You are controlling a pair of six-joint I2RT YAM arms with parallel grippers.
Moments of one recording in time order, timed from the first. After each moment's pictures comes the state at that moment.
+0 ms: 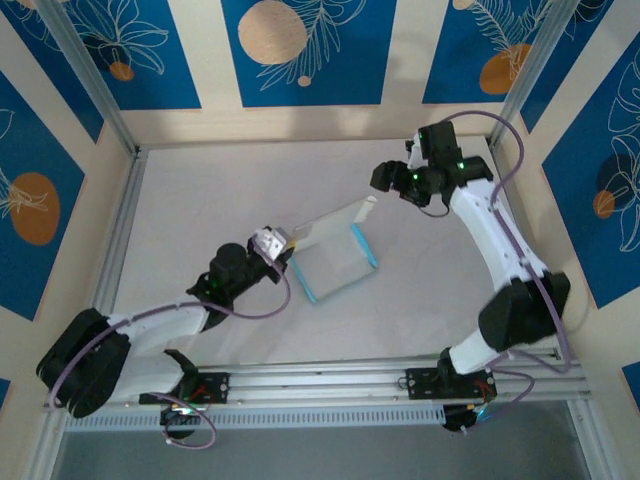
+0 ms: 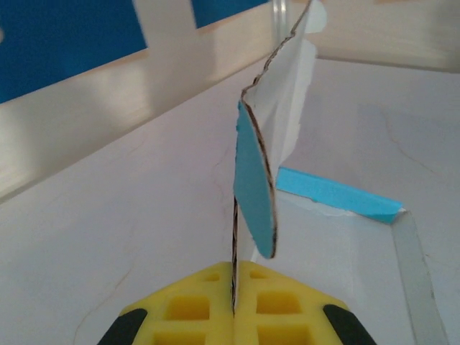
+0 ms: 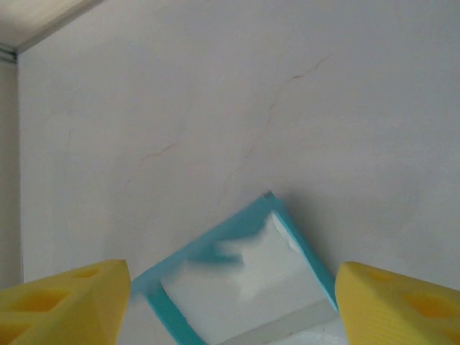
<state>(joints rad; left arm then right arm) -0.65 1.24 0.45 0.60 0.12 0.19 0.21 1.59 1.58 -0.95 -0.30 0.50</state>
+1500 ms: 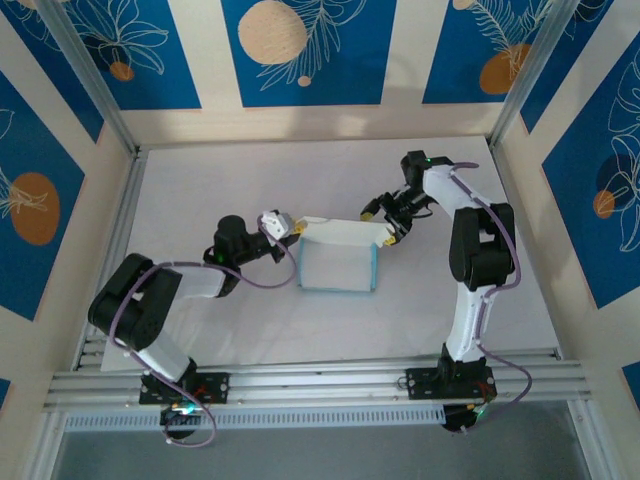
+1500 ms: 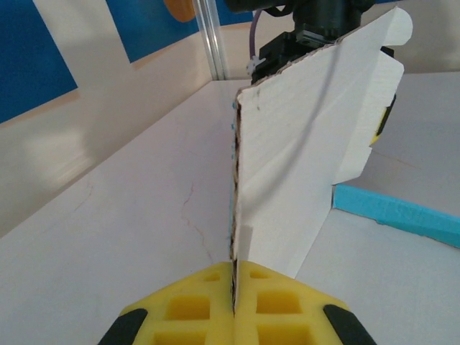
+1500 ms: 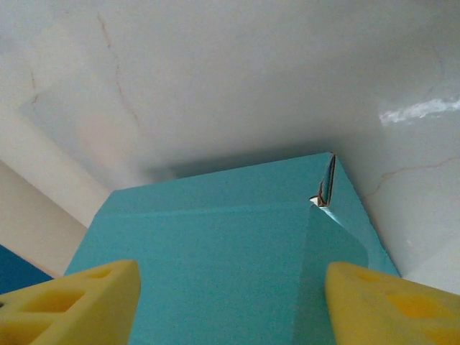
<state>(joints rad) -0.46 1.62 0.59 0.90 0.55 0.28 0.15 2.00 1.58 -1.12 -0.65 0.72</state>
